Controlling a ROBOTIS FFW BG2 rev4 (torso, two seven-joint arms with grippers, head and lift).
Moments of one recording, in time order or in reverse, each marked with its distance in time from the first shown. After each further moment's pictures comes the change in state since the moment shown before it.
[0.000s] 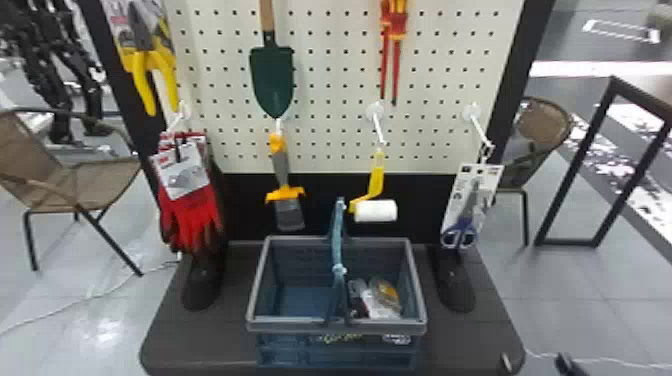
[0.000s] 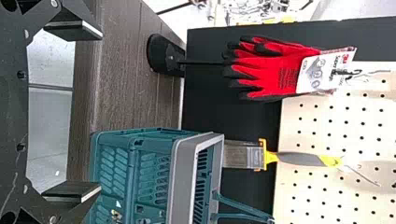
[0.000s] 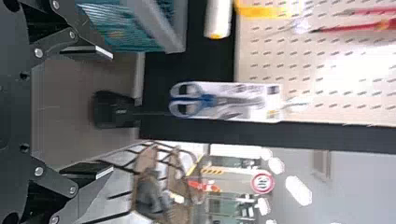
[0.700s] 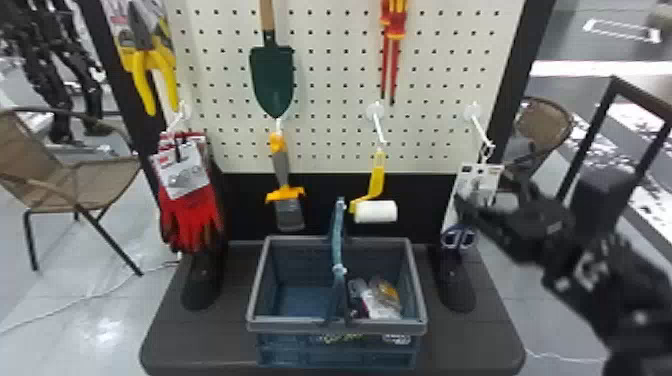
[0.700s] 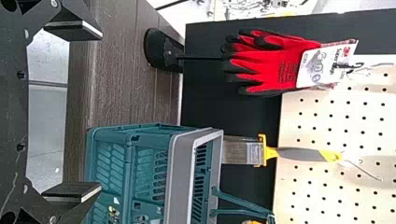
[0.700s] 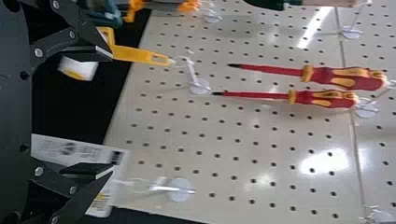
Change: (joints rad) left arm -0.016 0.012 -0.015 0.000 0.003 0.016 0.000; right arm -0.482 -0.079 0.001 -0.297 -0.002 0.685 0.396
